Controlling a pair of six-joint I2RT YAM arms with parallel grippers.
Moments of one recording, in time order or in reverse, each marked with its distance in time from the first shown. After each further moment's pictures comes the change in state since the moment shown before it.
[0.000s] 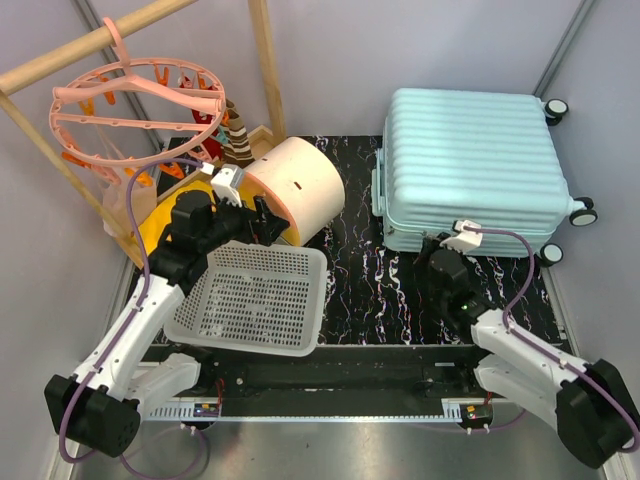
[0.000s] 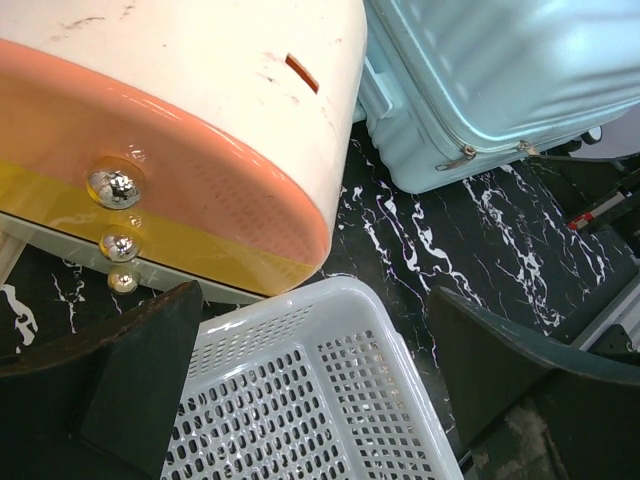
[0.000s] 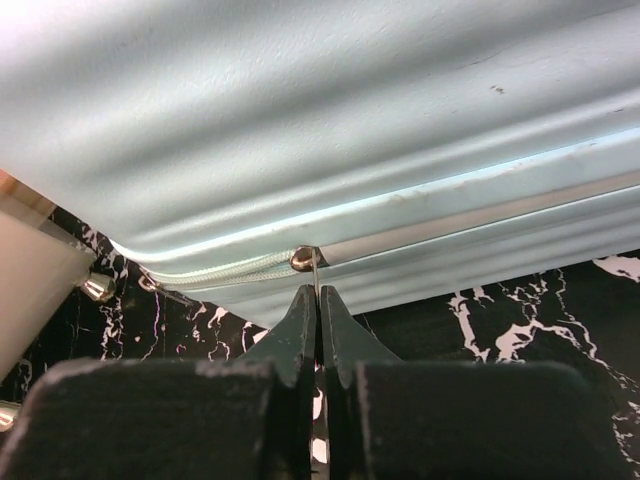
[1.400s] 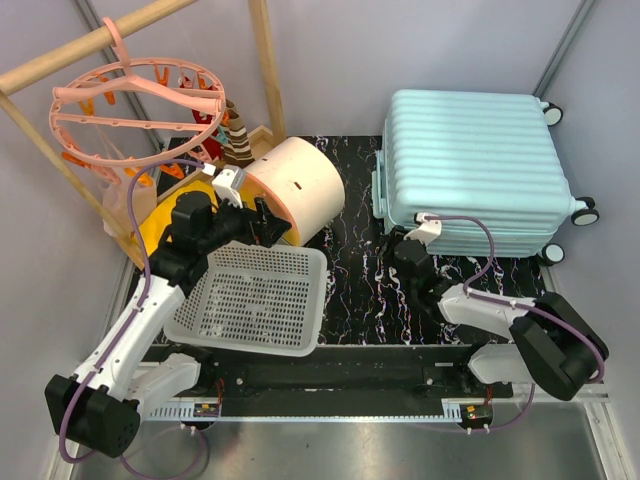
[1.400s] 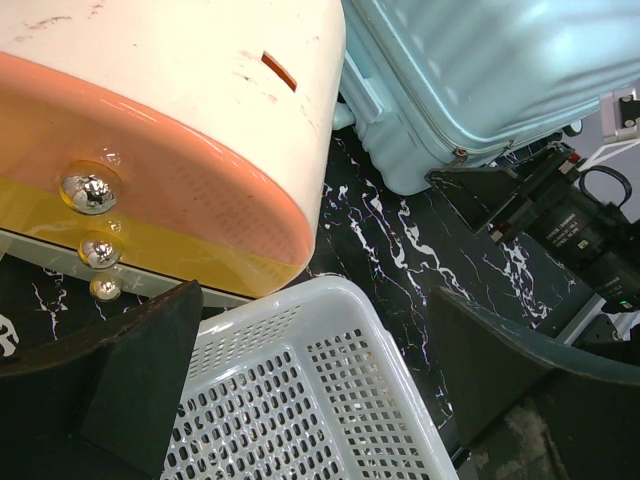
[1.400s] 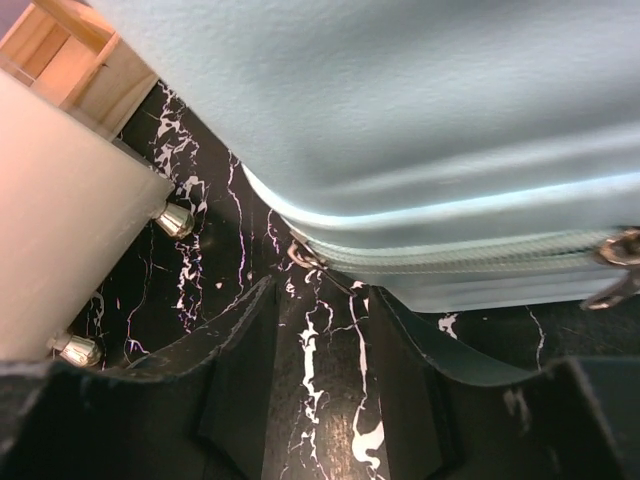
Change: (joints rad) left arm 0.000 -0.002 -0.015 0.027 0.038 -0.005; right arm 0.127 0.344 0.091 0.180 -0.074 0.111
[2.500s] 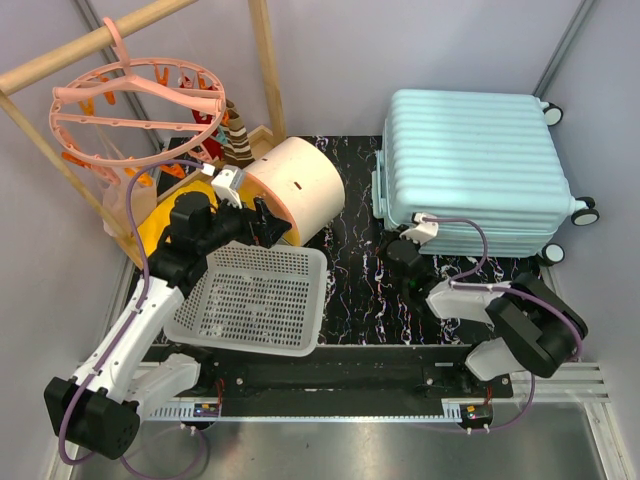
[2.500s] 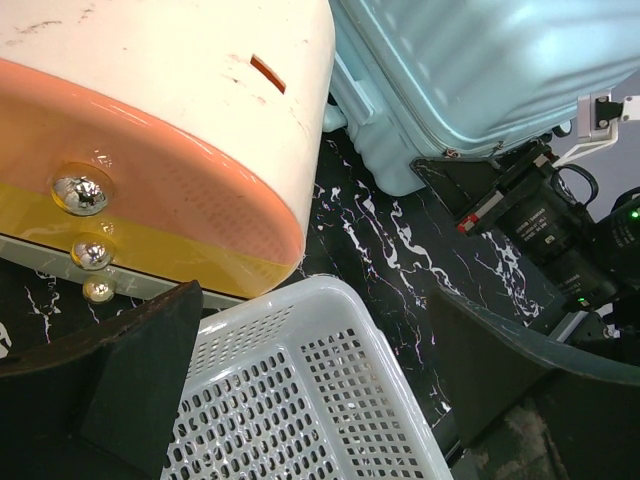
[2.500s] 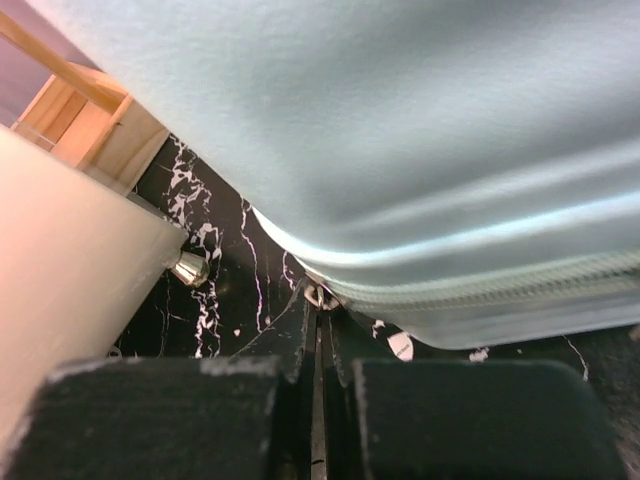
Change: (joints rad) left arm 0.000 -0.011 0.000 0.001 0.012 -0.007; right arm 0.021 0.142 0.018 0.187 0.105 0.044
